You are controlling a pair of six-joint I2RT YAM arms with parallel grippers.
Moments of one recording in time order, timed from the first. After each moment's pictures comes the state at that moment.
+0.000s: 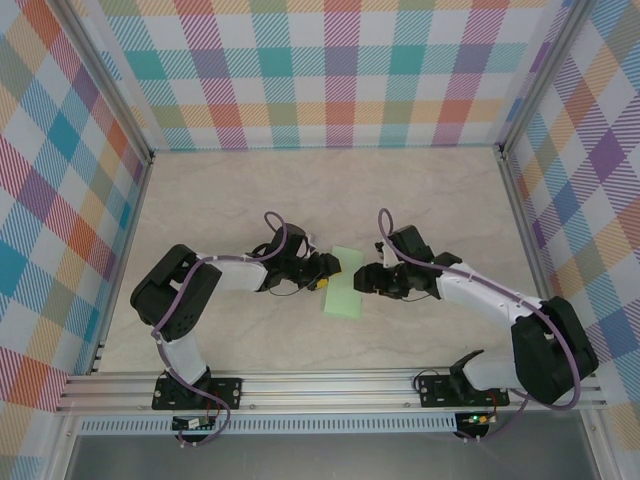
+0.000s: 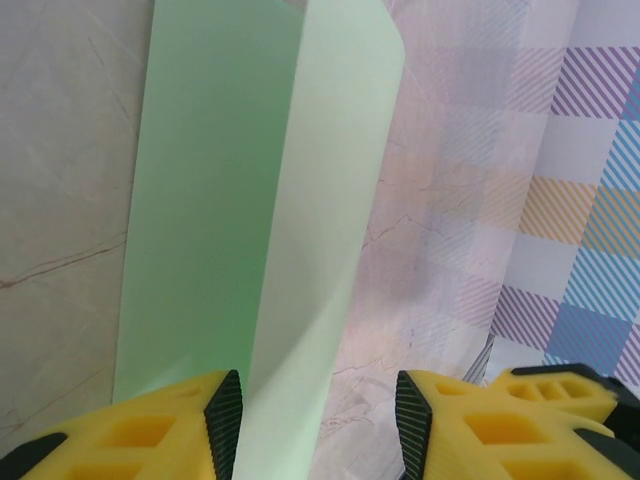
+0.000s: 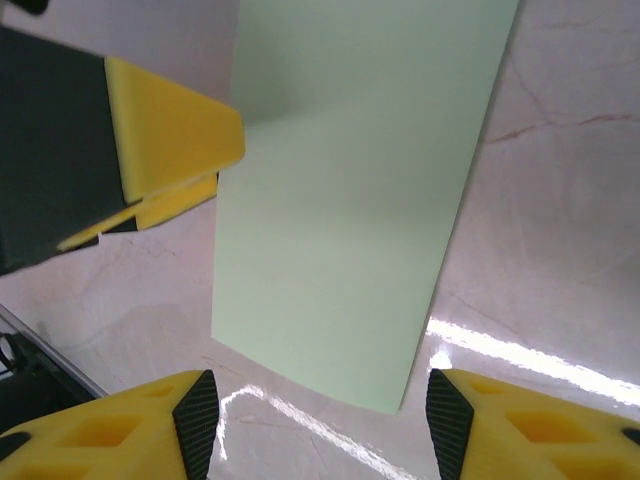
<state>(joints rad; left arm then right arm) -0.62 1.78 0.82 0.21 0.56 -1.08 0.57 1.31 0.72 -0.43 -0.42 0.62</state>
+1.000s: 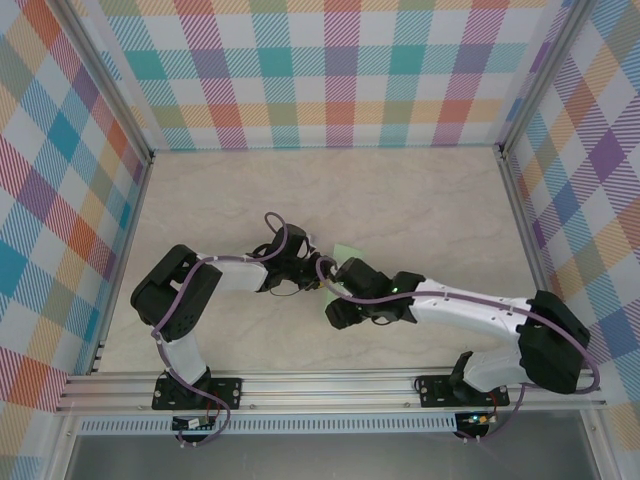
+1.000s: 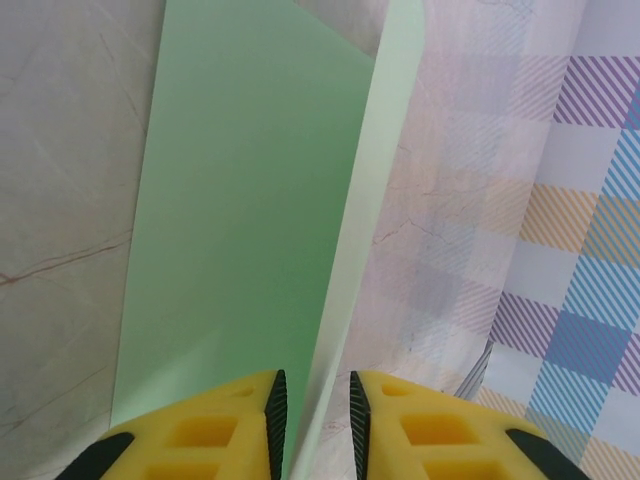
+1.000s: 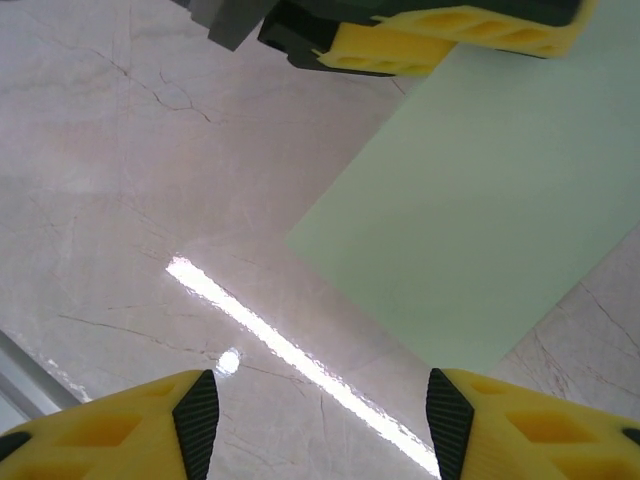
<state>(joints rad) -0.63 1.78 0.82 0.21 0.54 -1.10 1.05 1.37 0.84 -0.54 0.02 0.44</state>
